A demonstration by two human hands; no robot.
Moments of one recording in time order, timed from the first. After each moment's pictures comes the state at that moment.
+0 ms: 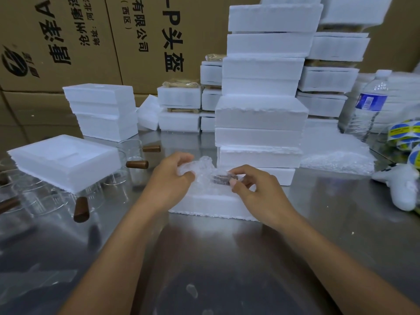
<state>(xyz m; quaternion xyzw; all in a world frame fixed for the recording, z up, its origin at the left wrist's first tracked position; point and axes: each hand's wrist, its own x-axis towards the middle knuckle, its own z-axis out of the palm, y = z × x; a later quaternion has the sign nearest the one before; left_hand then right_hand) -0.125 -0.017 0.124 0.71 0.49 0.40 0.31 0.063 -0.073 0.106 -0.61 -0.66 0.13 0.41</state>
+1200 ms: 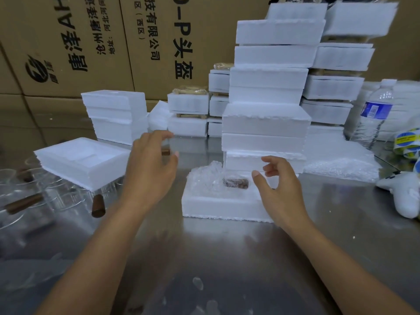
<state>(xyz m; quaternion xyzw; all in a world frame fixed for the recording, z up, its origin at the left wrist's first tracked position) -0.157 -0.027 0.148 0.70 0.52 0.49 0.03 0.073 -0.080 0.105 -0.59 -0.57 0.09 0.57</state>
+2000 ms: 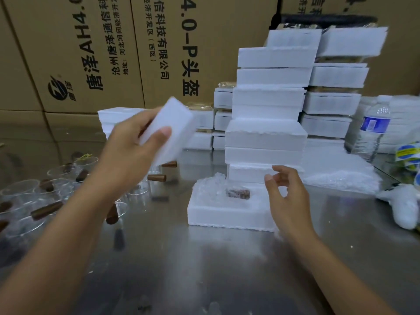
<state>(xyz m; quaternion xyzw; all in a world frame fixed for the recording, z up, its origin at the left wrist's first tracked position) -0.188 -0.071 0.217 0.73 0.38 0.56 0.11 0.072 -0.090 0.114 -0.55 -0.52 0.10 0.64</state>
